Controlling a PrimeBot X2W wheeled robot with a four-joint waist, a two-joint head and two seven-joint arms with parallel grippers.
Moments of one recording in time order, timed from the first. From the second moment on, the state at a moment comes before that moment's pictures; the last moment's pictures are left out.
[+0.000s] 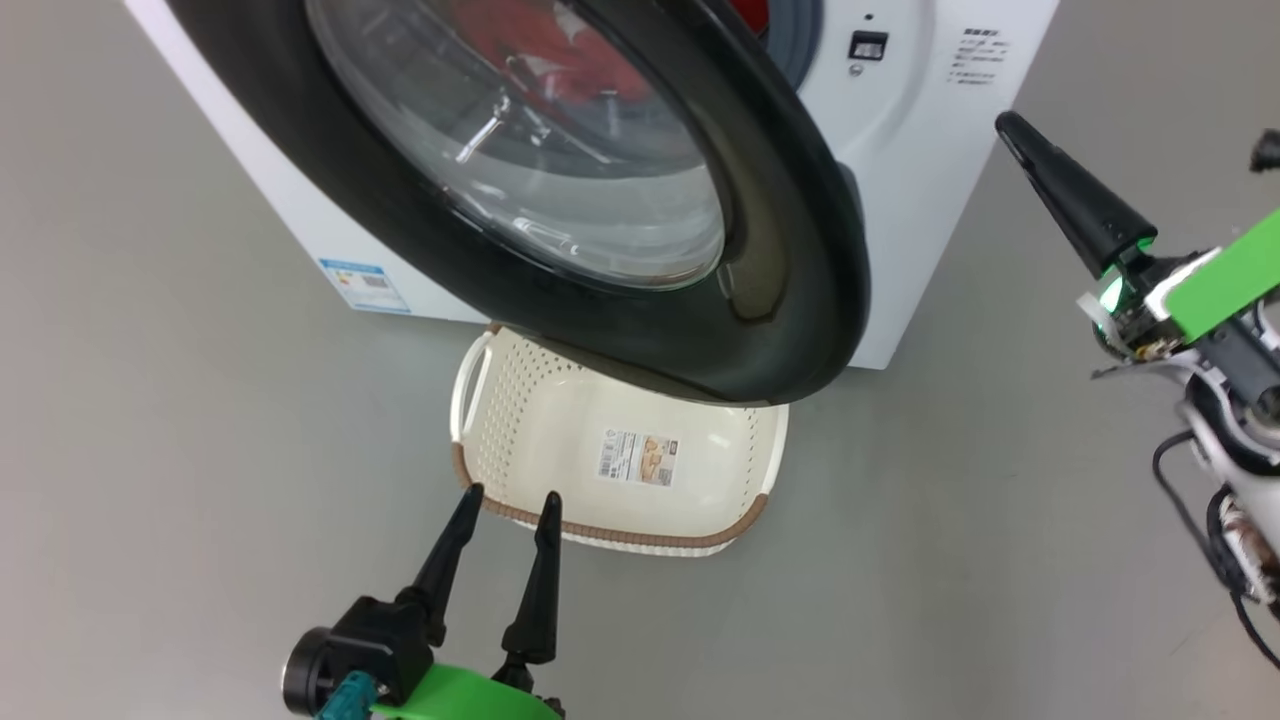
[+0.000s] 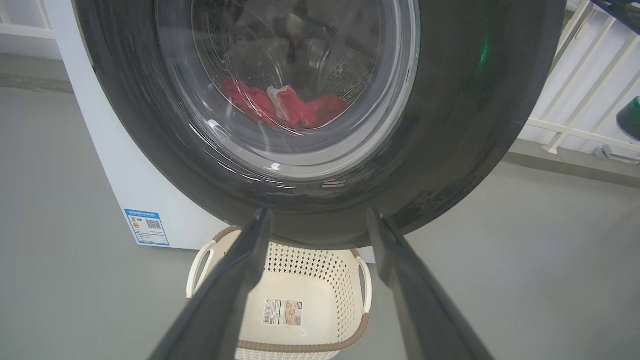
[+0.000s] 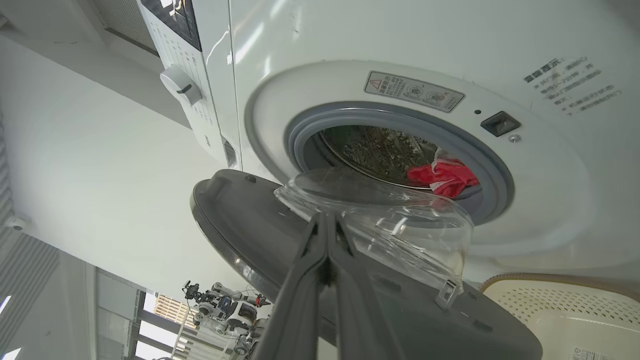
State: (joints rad) left arm -0.14 0.04 -0.33 0.18 -0.33 0.06 -0.25; right arm -0.61 -0.44 0.30 0.19 1.73 0.13 0.17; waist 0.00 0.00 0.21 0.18
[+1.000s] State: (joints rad) left arm -0.20 0.04 -0.41 0.16 -0.38 0.10 -0.25; right arm -0.76 -0.30 0.16 0.42 1.72 0.13 0.78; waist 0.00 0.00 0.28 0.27
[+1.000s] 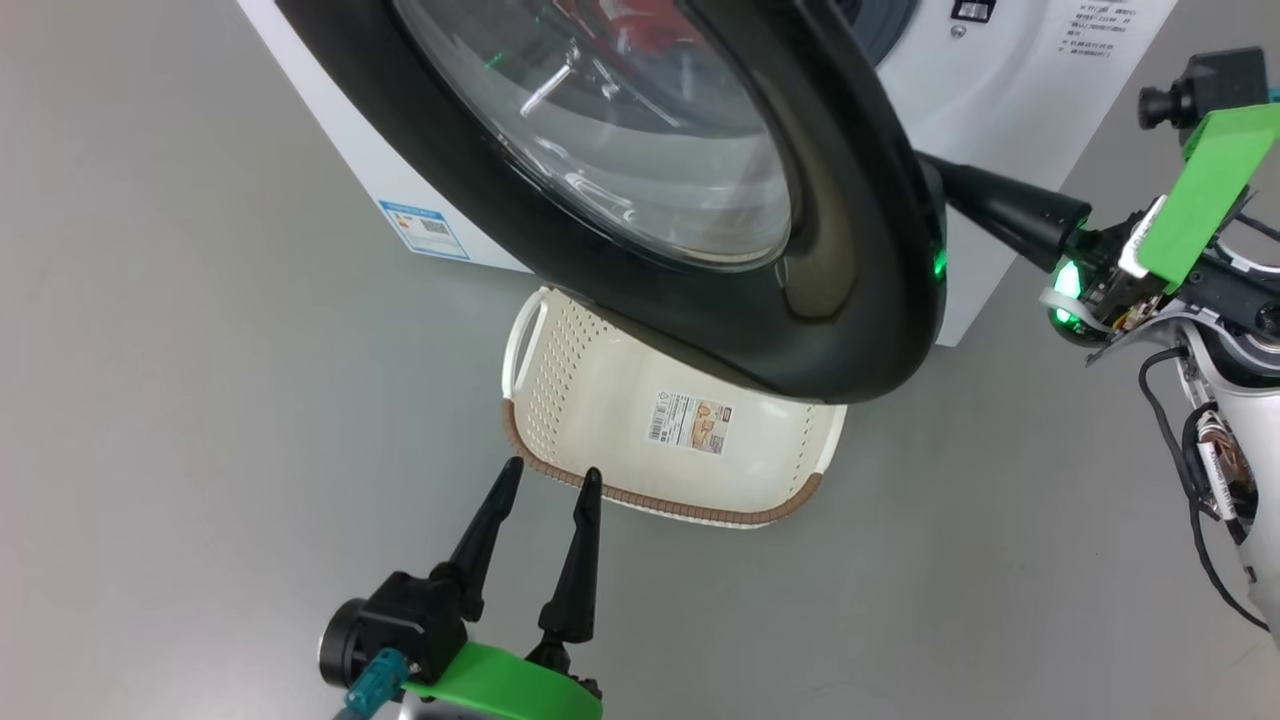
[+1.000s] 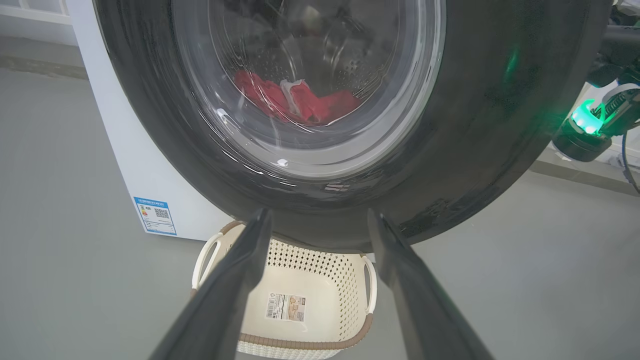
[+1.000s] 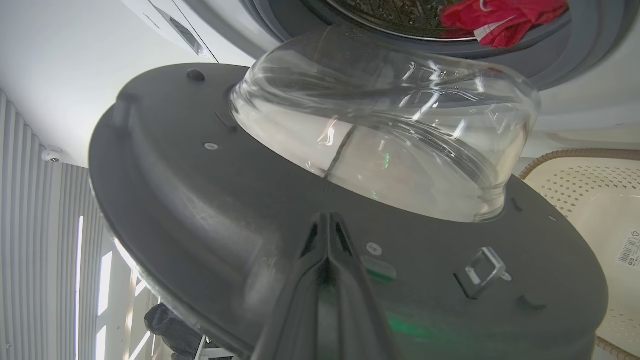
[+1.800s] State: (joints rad) left arm -0.16 0.04 -0.39 0.17 -0.38 0.10 -0.25; right arm -0.60 -0.19 0.15 0.36 1.65 0.13 0.86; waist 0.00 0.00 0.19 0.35
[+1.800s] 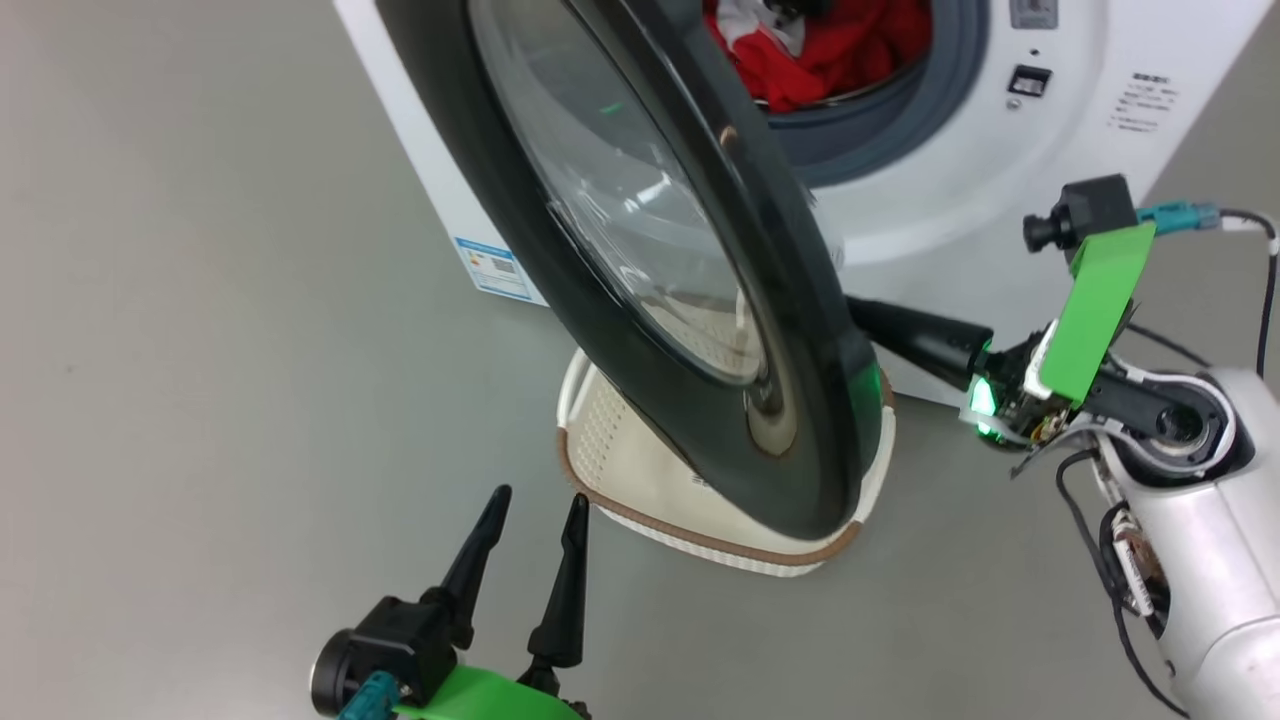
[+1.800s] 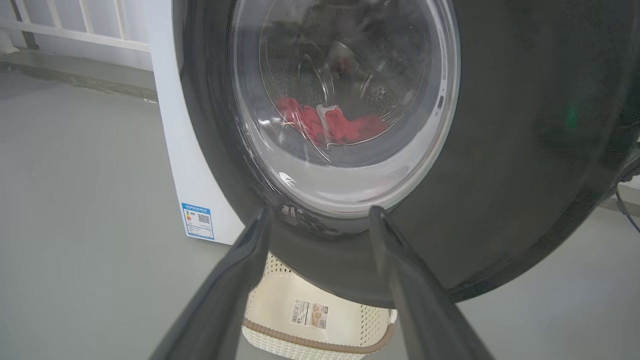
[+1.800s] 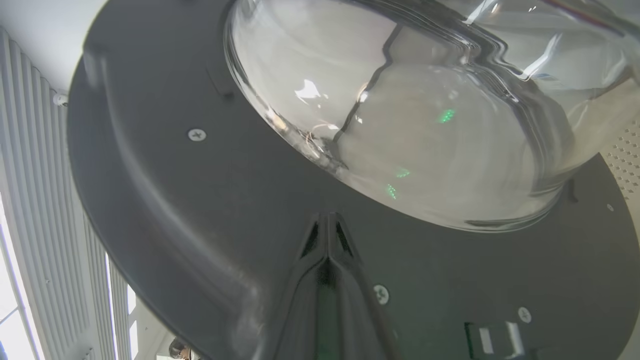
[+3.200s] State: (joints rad) left arm -0.08 0.04 -0.32 0.17 -0.34 0.10 -0.25; right arm -0.46 -0.08 0.21 0.32 1.61 0.13 0.92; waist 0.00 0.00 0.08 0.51
